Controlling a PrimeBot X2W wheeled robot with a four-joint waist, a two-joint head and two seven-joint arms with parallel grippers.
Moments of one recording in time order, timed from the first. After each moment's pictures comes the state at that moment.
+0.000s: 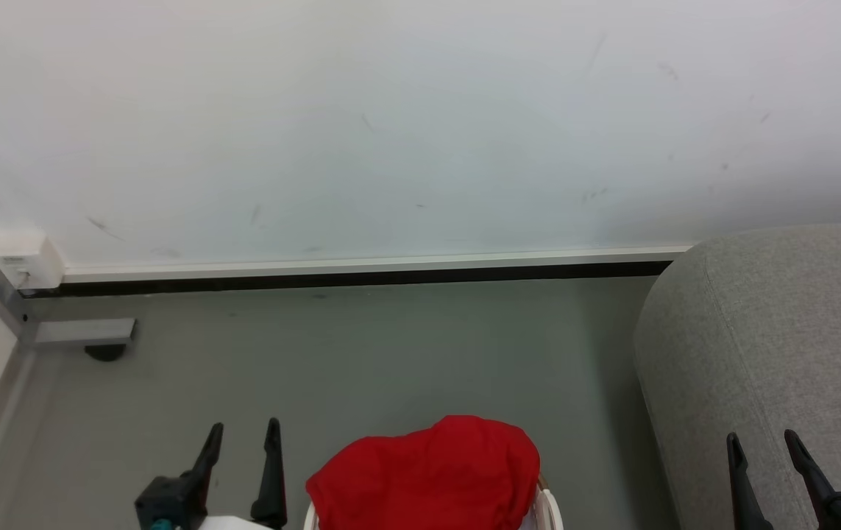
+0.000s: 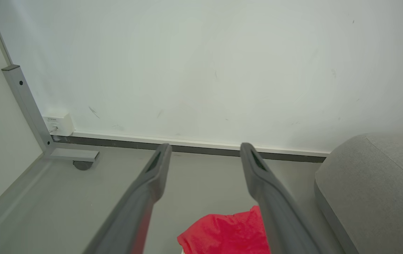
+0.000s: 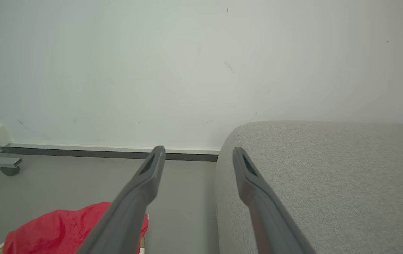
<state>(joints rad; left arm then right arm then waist) -0.05 0.05 -0.11 0.26 -0.18 0.07 -0.23 -0.01 -0.07 -0.05 0.29 0.12 0.13 -0.25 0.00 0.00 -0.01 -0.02</state>
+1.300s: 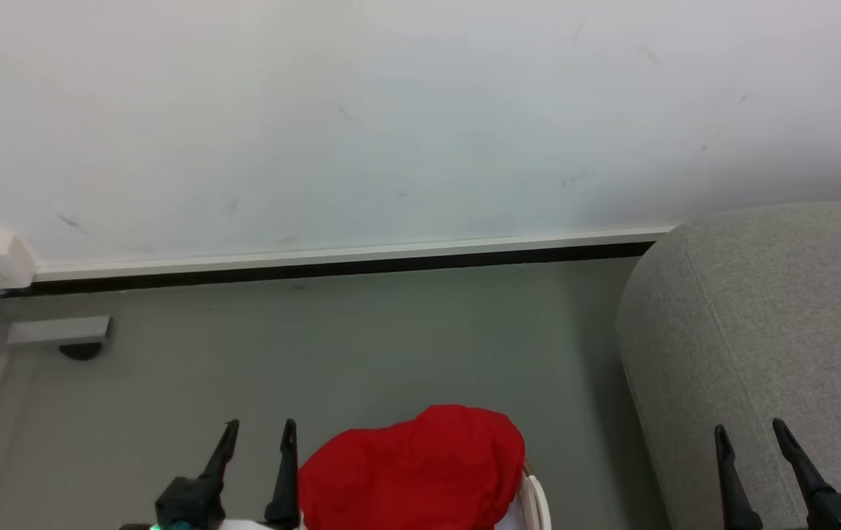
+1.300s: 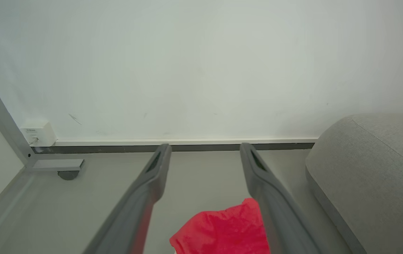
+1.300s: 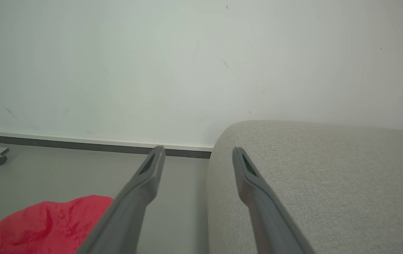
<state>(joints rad) -0.05 0.05 -0.13 0.28 -0.12 0.07 -0.26 -0.02 -0.05 -0.05 0.29 0.05 0.13 -0.26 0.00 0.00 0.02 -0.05</state>
